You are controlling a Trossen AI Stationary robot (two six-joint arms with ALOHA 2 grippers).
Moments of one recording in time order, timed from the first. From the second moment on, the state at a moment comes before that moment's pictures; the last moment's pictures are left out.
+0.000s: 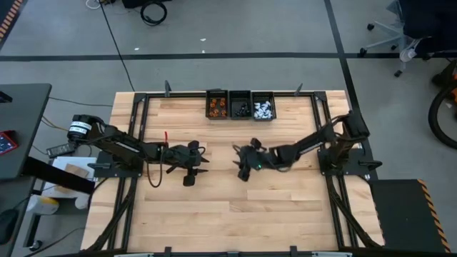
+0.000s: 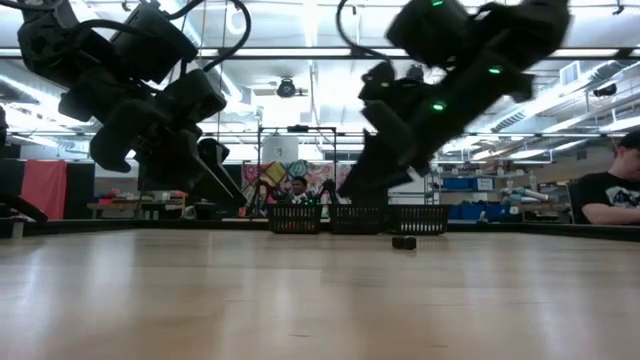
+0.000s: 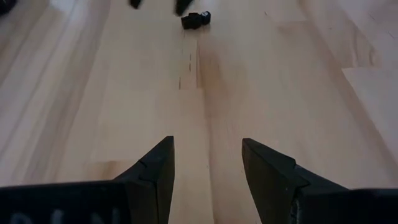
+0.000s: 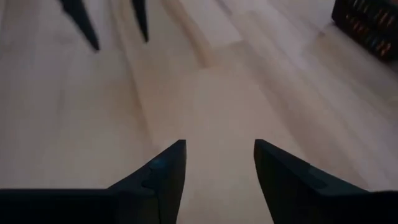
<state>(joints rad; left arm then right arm) -0.09 1.42 0.39 0.44 -0.04 0.01 0.15 1.76 0.80 0.26 0.43 0.35</state>
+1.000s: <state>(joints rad) -0.09 1.42 0.39 0.70 -0.04 0.37 0.18 1.85 0.48 0.85 0.24 0.13</state>
